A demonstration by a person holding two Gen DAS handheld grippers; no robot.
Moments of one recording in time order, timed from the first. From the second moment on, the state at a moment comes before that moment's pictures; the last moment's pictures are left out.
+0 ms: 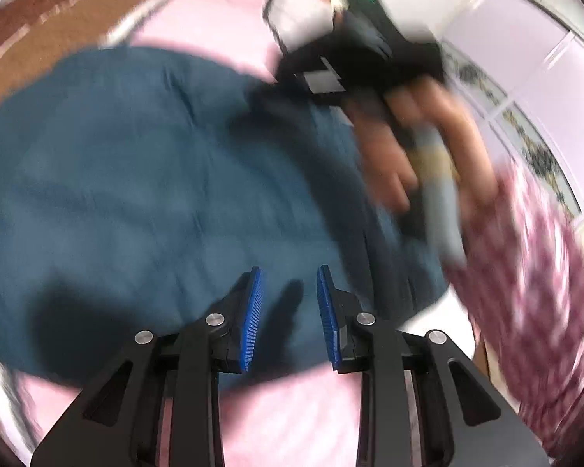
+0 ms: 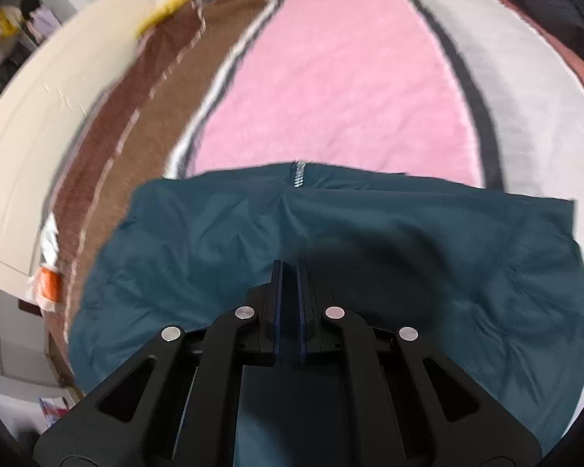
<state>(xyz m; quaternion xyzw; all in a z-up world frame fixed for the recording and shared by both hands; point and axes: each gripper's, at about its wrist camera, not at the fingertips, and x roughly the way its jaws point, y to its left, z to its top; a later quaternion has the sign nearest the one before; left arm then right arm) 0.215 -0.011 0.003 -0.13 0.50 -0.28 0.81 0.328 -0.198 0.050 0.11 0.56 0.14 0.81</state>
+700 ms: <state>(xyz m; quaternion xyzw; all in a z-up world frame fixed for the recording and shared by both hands) 0.208 -0.051 -0.041 -0.09 0.53 -0.24 0.81 0.342 -0.188 0.024 0.11 0.59 0.10 0.79</state>
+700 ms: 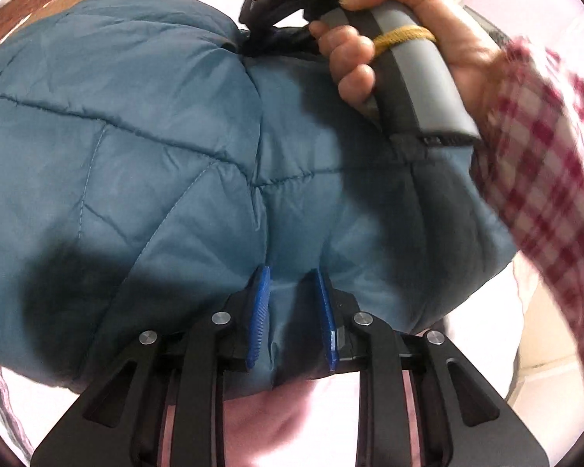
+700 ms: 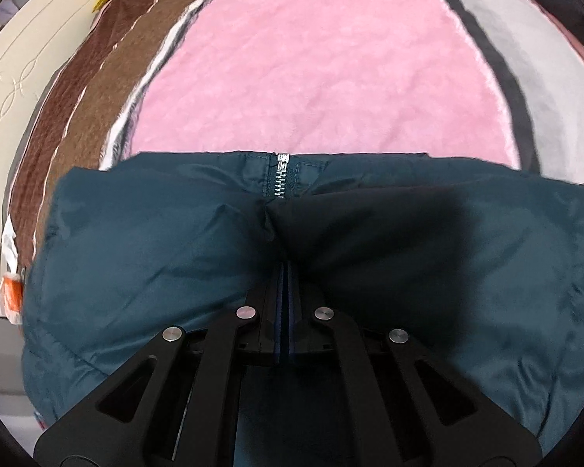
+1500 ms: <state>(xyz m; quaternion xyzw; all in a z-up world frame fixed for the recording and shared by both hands) 0.162 0.192 -0.014 -0.41 0.43 -0.05 0.80 0.136 -0.167 0.083 0.13 0.52 0.18 0.83</state>
